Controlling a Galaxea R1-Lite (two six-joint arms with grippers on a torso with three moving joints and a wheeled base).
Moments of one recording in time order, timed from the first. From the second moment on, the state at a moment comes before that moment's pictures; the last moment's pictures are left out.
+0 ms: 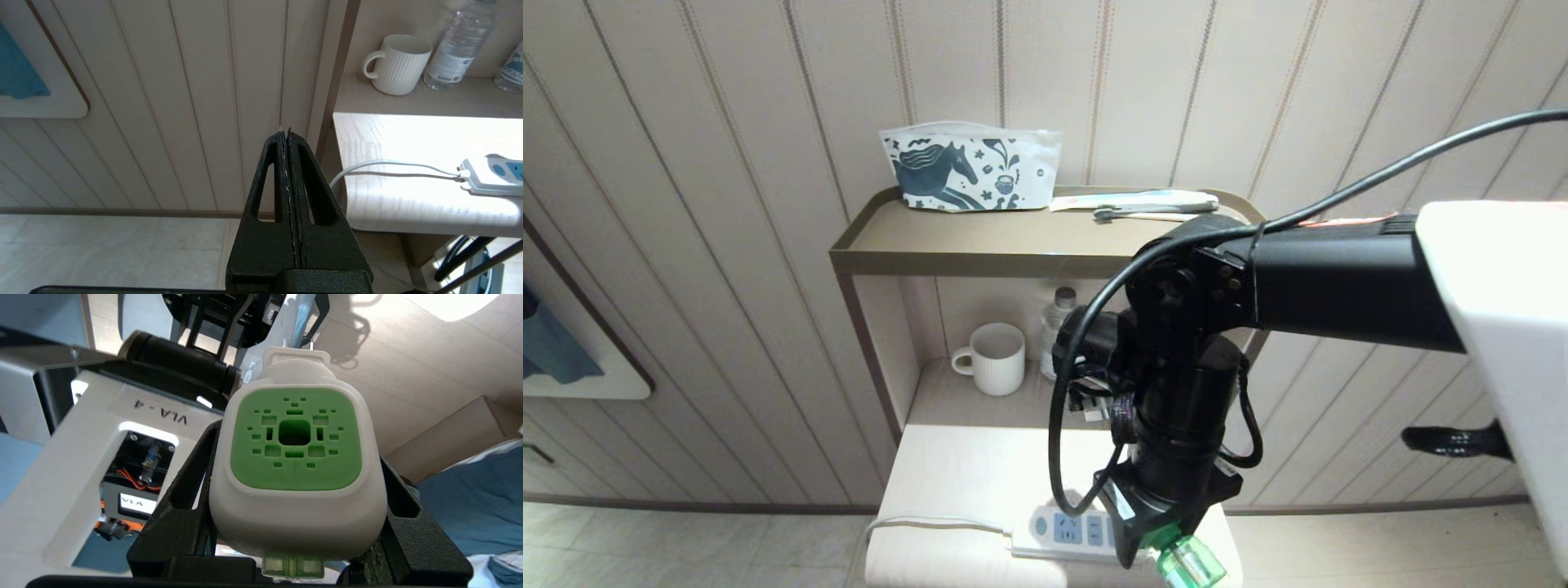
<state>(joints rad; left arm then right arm) 0.00 0.00 0.00 0.03 -0.01 0.02 0.76 2.16 -1.94 1.36 0.13 0.40</state>
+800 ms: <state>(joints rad) 0.00 0.00 0.00 0.03 -0.01 0.02 0.71 2.27 -1.94 1.29 0.15 0.49</state>
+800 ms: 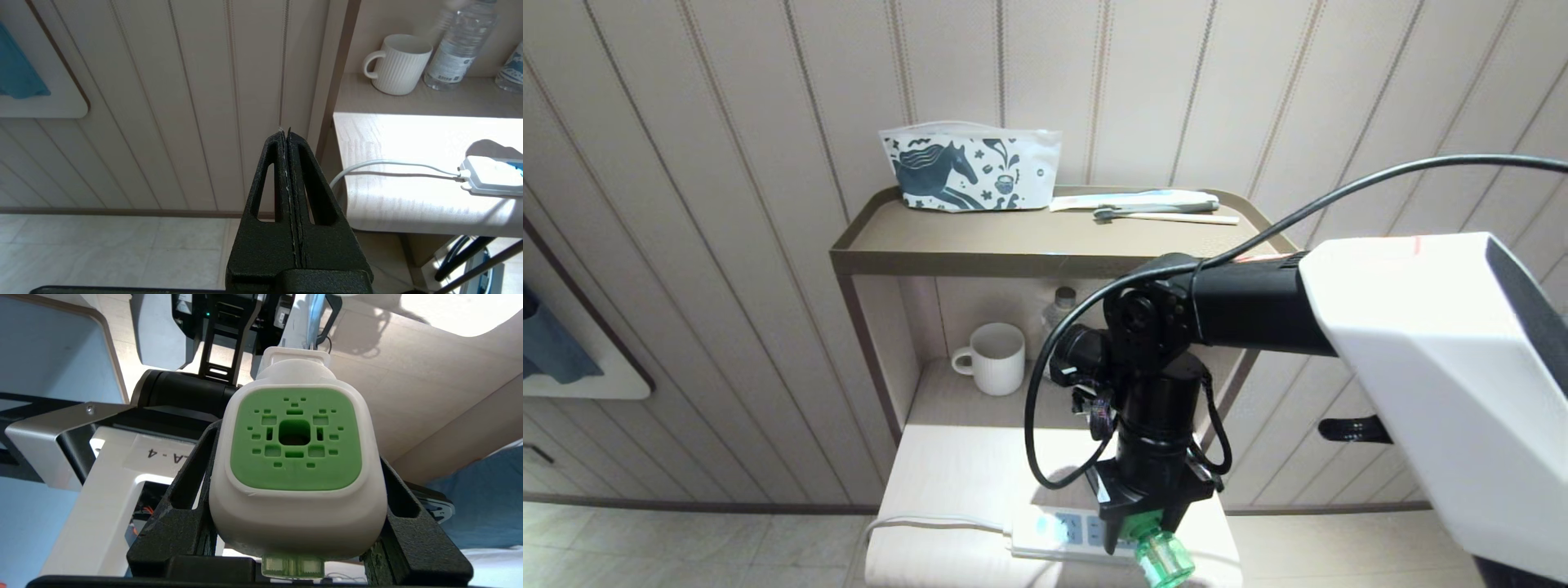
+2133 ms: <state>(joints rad) 0.00 0.00 0.00 0.03 -0.01 0.02 0.65 2.35 -1.92 1.21 0.15 0.52</state>
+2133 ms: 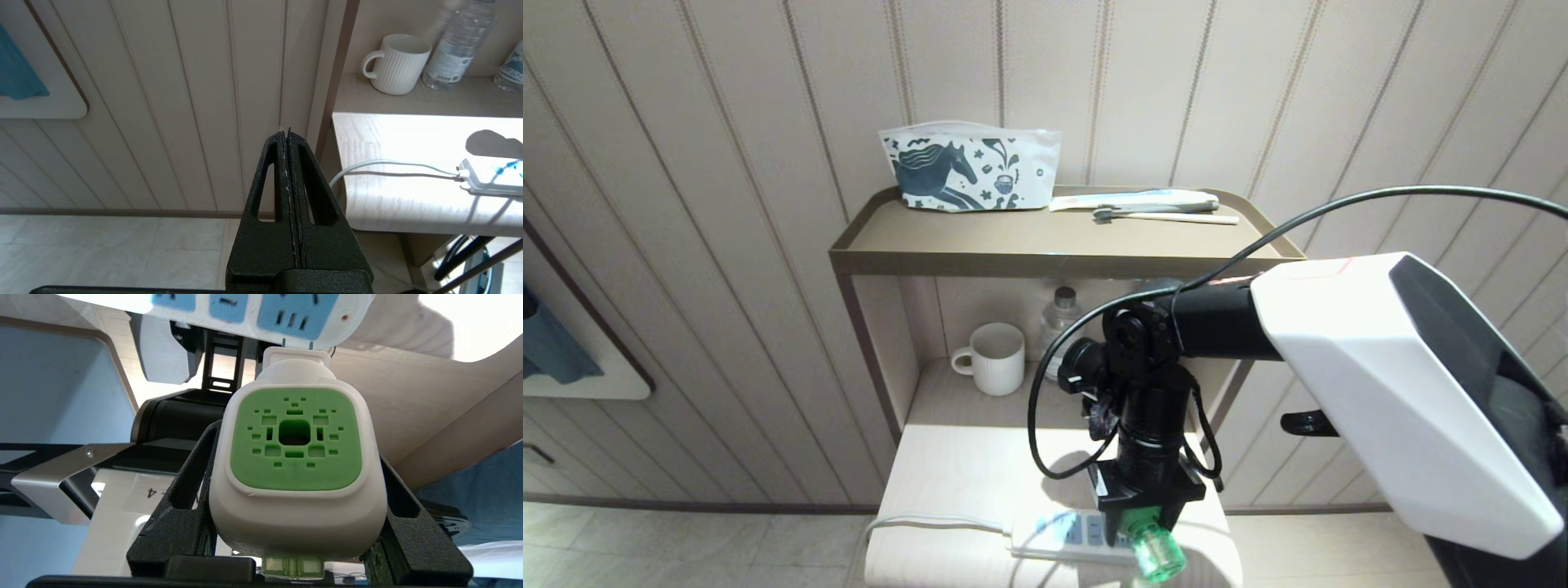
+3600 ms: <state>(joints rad) 0.00 0.00 0.00 0.03 -0.01 0.02 0.65 2.33 -1.91 1.20 0.14 0.54</state>
